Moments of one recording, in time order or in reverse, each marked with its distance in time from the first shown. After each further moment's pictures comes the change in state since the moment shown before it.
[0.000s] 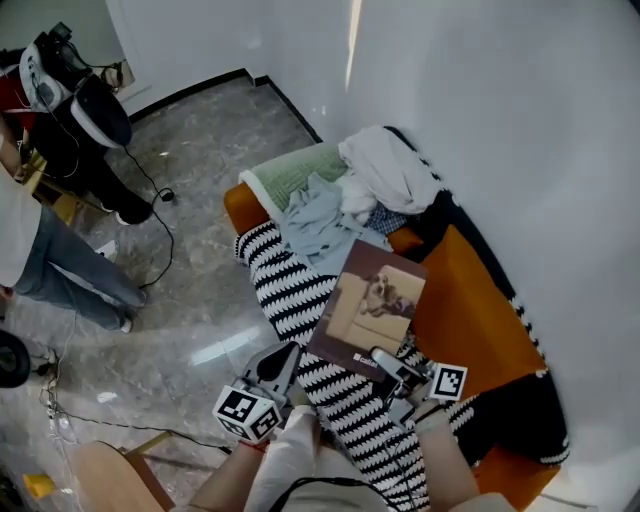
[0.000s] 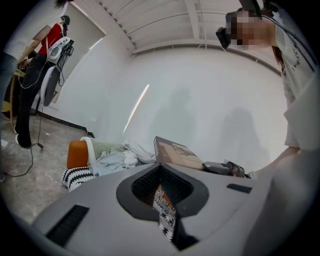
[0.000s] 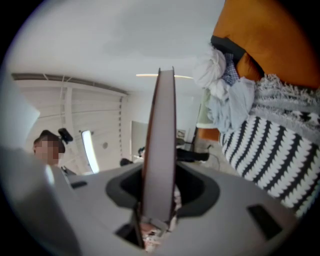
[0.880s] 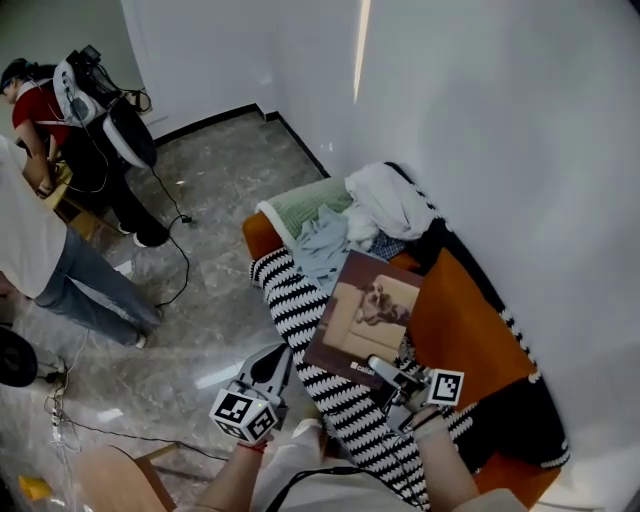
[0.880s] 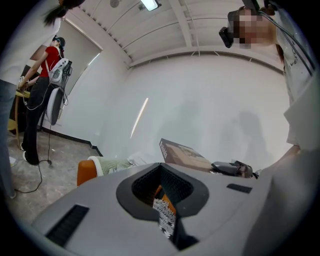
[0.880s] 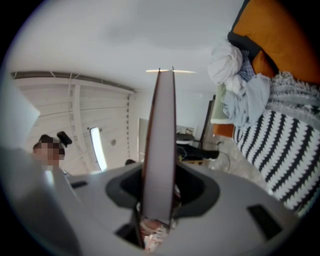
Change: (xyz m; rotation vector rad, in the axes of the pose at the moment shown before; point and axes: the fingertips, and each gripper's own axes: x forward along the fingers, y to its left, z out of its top) left arm -0.057 -0.013 0.072 0.070 -0.098 0.056; right arm 0.016 0.087 -0.027 -0.034 0.026 0.068
